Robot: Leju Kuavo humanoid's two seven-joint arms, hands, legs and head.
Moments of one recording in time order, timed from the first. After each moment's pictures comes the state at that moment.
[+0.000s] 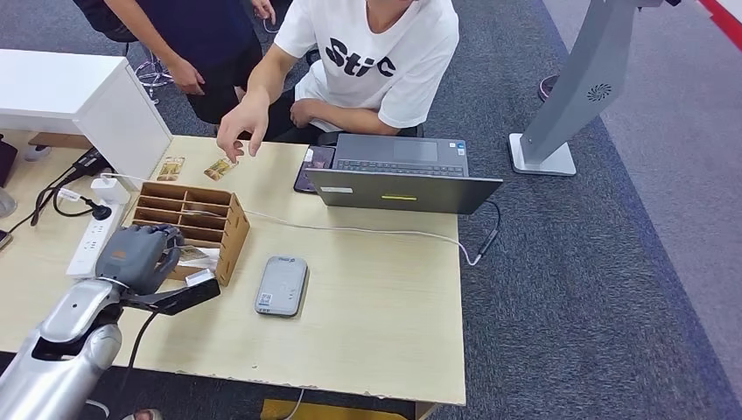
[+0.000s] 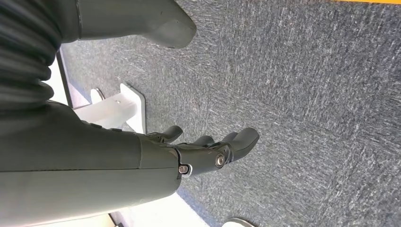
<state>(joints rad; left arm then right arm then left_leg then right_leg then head) -0.47 0.34 -0.48 -1.17 -1.07 0.13 -0.07 -0.09 0.16 -1.07 -0.21 1.33 -0.29 0.13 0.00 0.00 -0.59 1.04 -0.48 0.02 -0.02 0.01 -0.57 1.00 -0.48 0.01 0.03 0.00</state>
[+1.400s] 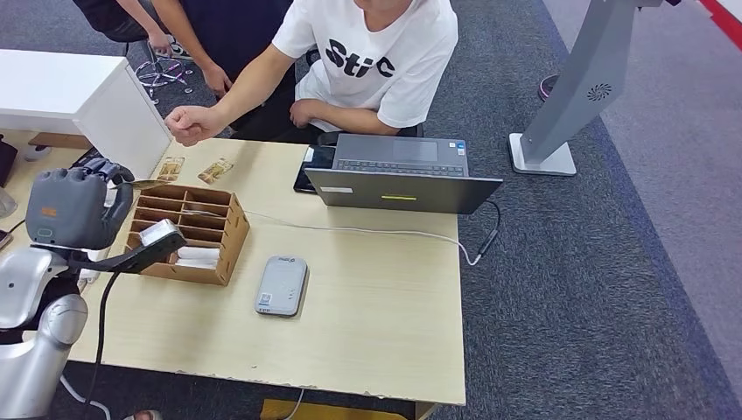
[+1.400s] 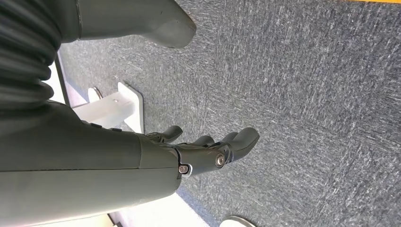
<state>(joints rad) -0.52 0.32 -0.32 -1.37 -1.12 0.24 -0.08 -0.09 0.16 -1.07 -0.21 1.33 -0.30 0.12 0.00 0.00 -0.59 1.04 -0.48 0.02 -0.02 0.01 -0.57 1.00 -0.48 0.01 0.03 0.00</state>
